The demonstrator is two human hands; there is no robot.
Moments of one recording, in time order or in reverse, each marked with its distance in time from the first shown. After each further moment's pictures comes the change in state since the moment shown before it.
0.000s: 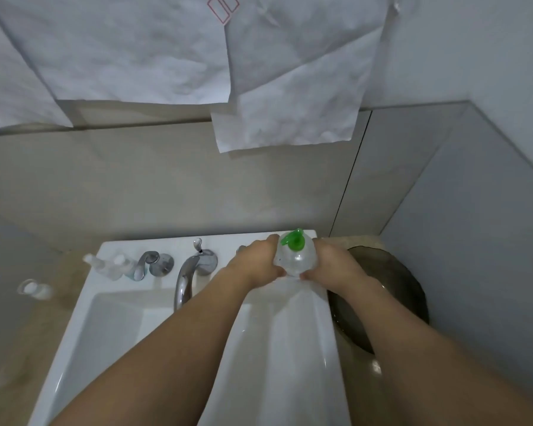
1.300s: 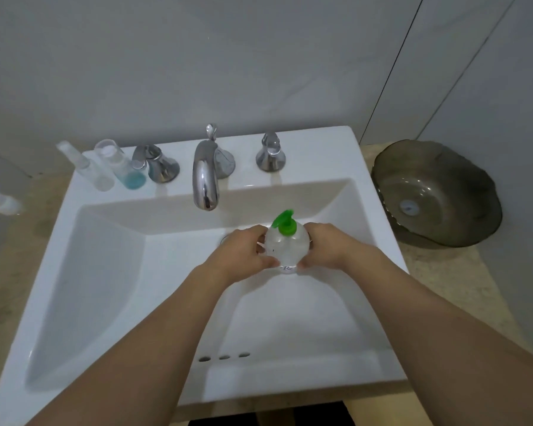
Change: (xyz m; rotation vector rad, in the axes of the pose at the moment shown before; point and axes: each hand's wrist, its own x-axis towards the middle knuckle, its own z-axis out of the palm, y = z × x) left_hand -0.064 -0.155 0.147 -0.308 -0.019 0.059; right_hand -0.045 -0.015 0.180 -0.024 -0.195 -0.014
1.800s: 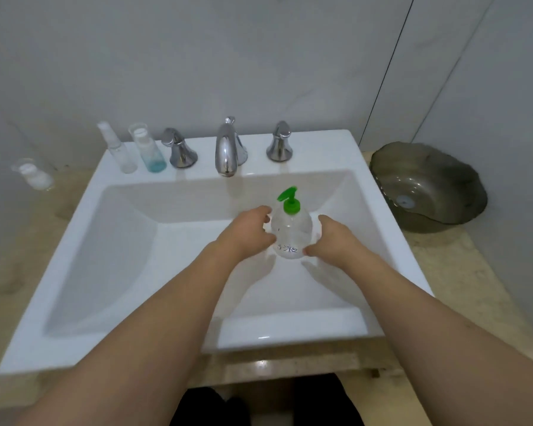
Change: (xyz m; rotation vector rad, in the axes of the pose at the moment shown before) left_hand -0.018 0.003 0.002 0.023 0.162 0.059; right_hand -0.041 -0.013 0.033 0.198 0.285 0.146
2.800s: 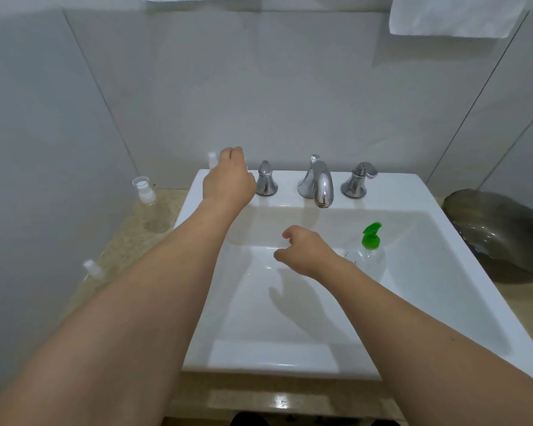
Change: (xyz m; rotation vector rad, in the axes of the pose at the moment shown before) left_hand -0.014 -0.056 -0.189 0.291 0.626 -0.056; right_hand -0.014 -0.177 0.076 -0.007 -0.071 -0.200
